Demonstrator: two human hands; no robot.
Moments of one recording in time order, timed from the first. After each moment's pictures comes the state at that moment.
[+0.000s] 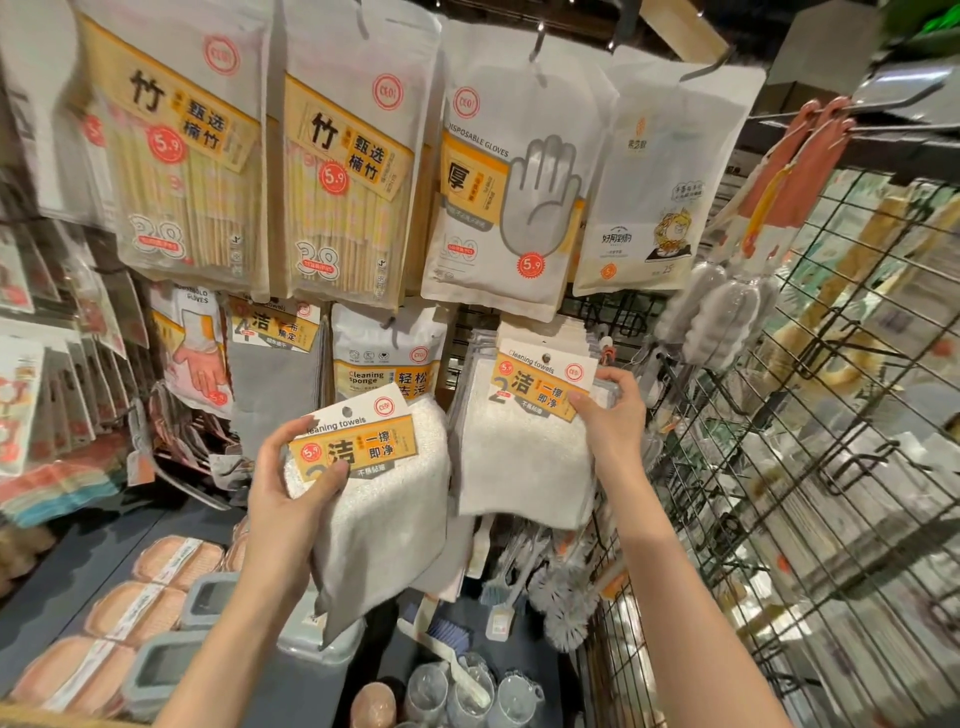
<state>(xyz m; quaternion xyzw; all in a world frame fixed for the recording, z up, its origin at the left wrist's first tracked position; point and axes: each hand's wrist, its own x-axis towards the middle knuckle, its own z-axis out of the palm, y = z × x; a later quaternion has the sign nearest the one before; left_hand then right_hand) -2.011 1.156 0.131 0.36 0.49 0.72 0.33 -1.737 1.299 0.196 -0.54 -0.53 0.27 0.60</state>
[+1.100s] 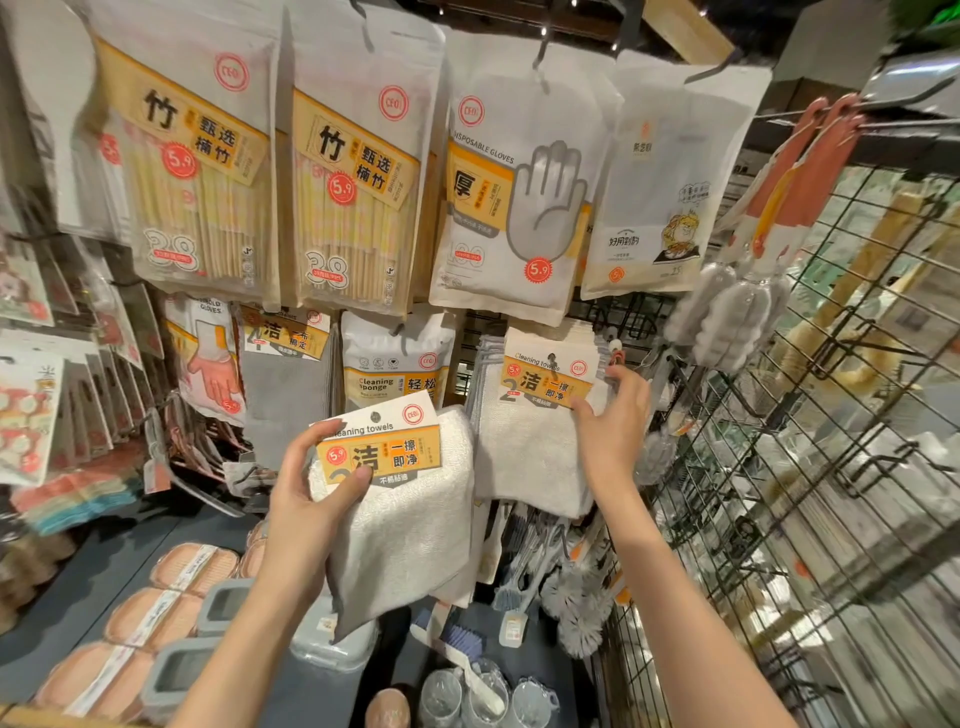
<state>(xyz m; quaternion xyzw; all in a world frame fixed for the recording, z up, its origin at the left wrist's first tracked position) -2.009 1.153 0.141 0.39 0.47 0.71 0.36 -1.752 1.297 0.188 -0.61 -0.58 0.10 0.54</state>
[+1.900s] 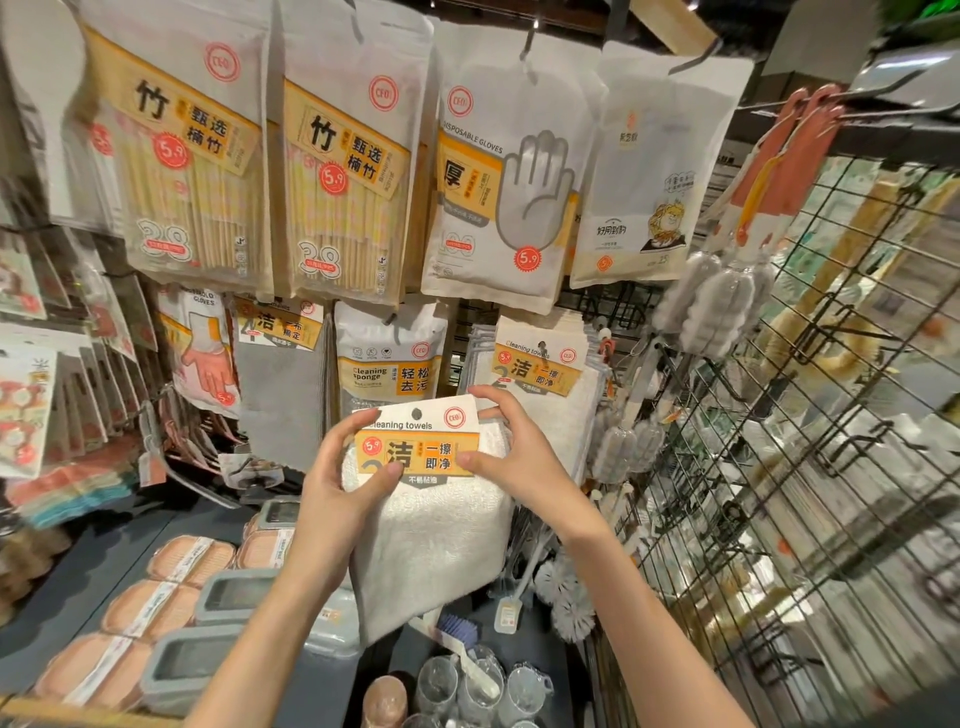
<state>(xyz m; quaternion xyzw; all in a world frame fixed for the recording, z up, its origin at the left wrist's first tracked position) -1.984 1.150 0.146 0.43 0.44 0.68 0.39 -1.800 1.219 0.195 -0.41 -0.73 0.40 0.36</state>
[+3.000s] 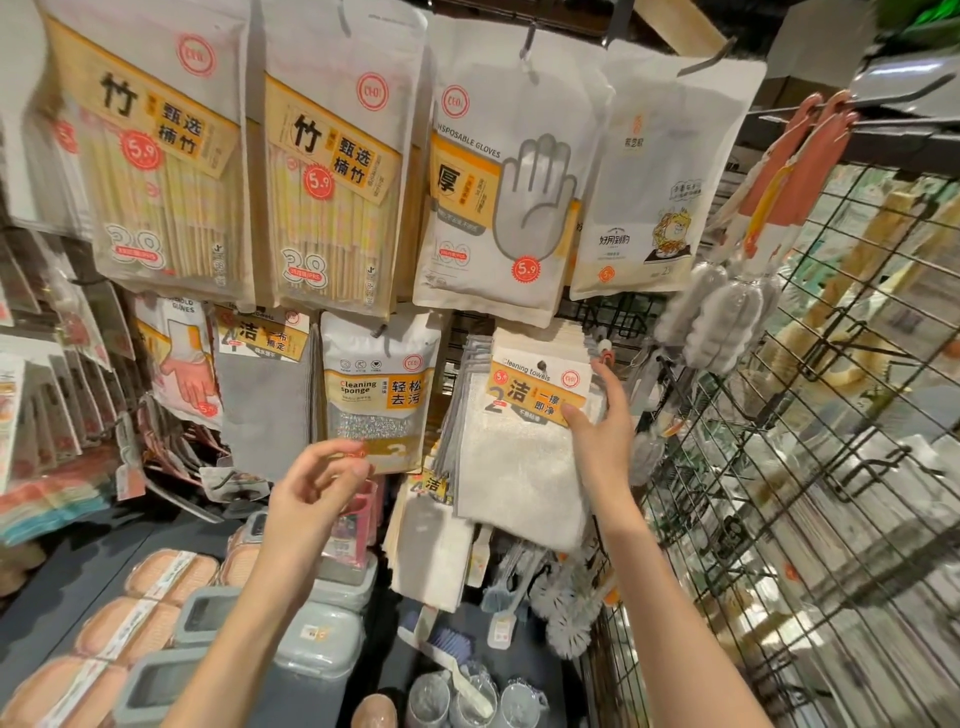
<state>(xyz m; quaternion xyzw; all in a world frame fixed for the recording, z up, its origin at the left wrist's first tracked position) -2.004 1.171 0.138 0.41 0.42 0.69 0.42 -1.744 1.298 0.179 -0.53 -0.55 0.26 0.59</state>
